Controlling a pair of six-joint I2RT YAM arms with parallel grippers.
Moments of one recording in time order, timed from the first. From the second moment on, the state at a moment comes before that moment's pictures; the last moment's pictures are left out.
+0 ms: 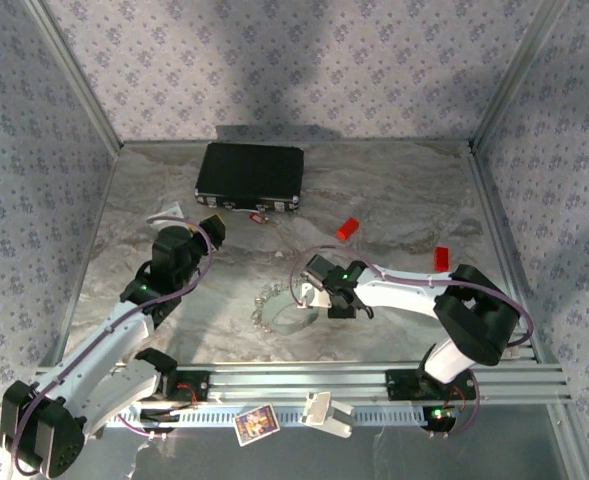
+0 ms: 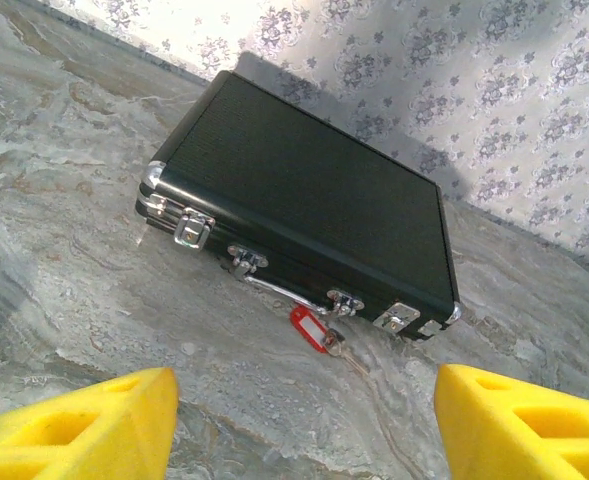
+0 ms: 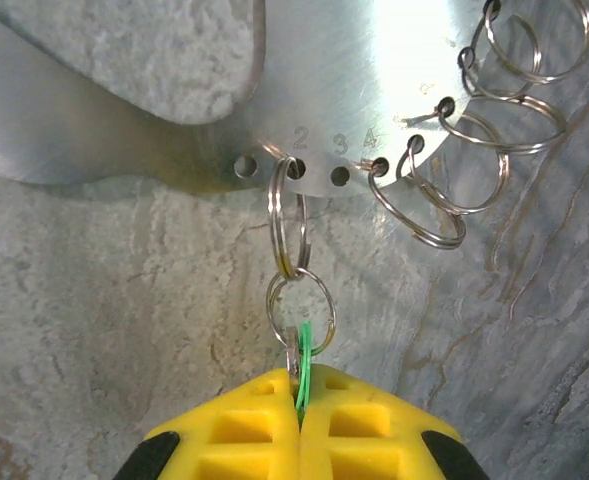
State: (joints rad) left arm -0.48 0.87 0.58 -0.06 -0.33 -0.65; right arm 0.93 1.56 0.83 -0.62 0.28 -0.67
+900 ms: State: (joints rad) left arm -0.56 1.10 0.65 -0.02 -0.21 -0.51; right arm 0.68 1.33 0.80 -0.48 0.07 0.54
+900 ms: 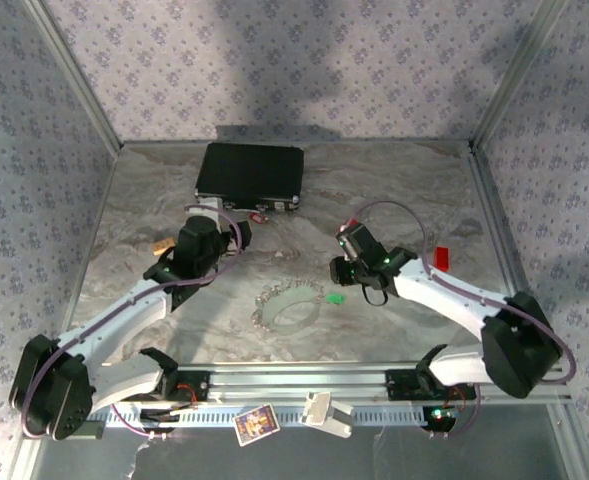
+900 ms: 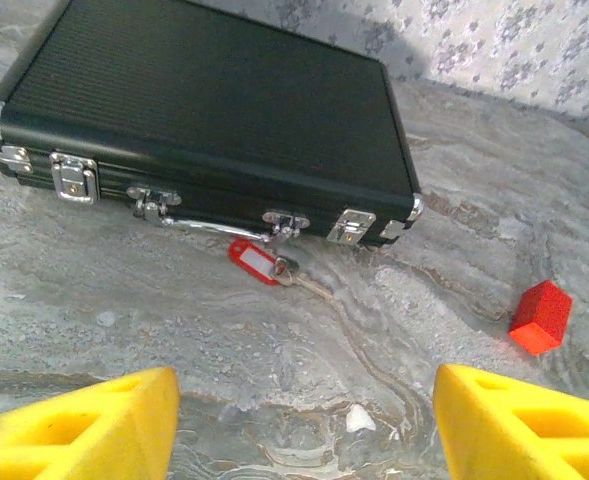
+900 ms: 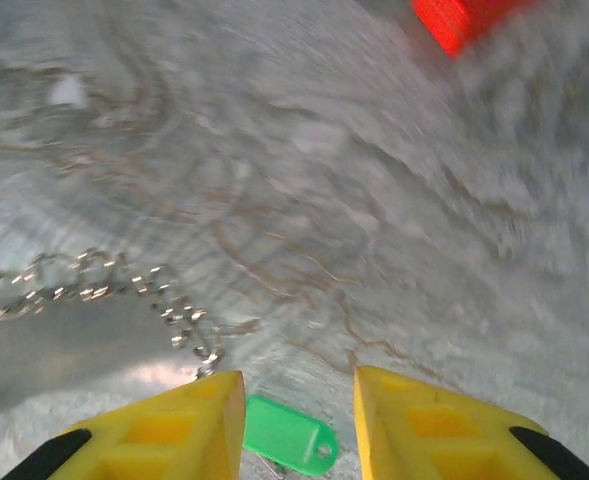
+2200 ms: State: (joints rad) left arm -0.56 1.13 0.66 -0.01 -0.21 -0.57; right arm 0.77 1.63 0.95 -0.57 -0.02 0.82
